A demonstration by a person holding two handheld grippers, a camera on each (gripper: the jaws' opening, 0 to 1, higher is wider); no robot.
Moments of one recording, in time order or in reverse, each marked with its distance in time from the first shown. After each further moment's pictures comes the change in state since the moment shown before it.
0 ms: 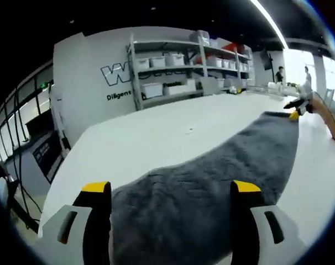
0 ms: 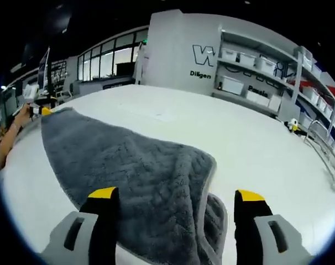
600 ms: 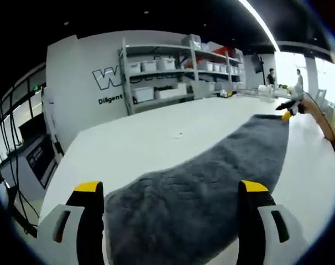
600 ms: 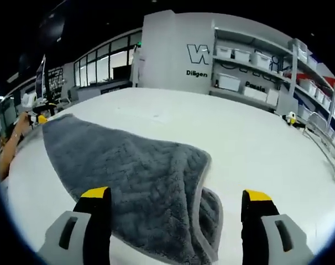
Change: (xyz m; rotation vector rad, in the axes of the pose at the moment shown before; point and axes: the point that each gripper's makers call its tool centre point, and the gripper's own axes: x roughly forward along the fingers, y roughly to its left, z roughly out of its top) left arm -0.006 -0.010 0.001 0.019 -0.009 -0.042; right arm -0.009 -0.008 0.002 0.043 -0.014 0.011
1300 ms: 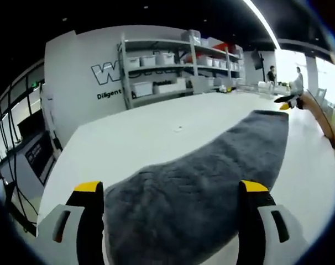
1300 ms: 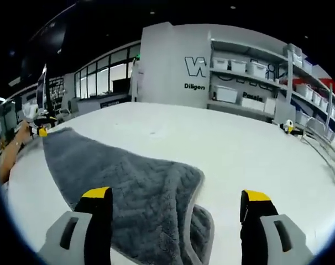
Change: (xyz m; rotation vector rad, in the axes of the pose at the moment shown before) left arm 0.001 0.004 -0.007 -0.002 0.040 -0.013; right arm -0.008 -0.015 0.038 0.031 -0.158 -0.003
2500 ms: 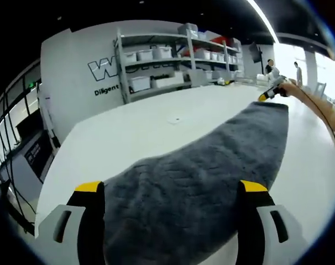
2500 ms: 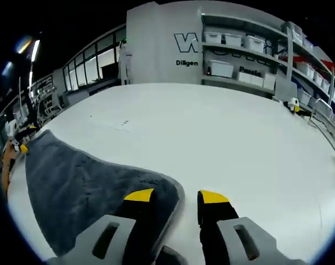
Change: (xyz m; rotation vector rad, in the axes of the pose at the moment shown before) left arm 0.008 -0.005 -0.011 0.020 0.042 -0.011; right arm 0.099 -0.047 -0.022 0.080 0.256 -0.003
